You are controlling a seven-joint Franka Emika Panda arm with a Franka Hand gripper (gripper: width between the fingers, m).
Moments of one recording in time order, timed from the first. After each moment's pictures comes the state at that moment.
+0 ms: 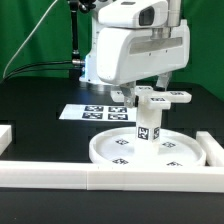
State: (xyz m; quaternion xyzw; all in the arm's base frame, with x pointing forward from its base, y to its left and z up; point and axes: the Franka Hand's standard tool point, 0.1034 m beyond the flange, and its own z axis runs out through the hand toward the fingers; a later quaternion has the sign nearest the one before) arm 0.567 0.030 0.096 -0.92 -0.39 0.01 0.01
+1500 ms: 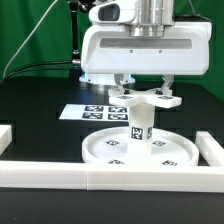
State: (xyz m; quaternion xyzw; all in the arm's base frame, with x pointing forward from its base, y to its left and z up) arm 0.563 0.027 0.096 -1.00 0.06 -0.05 0.01
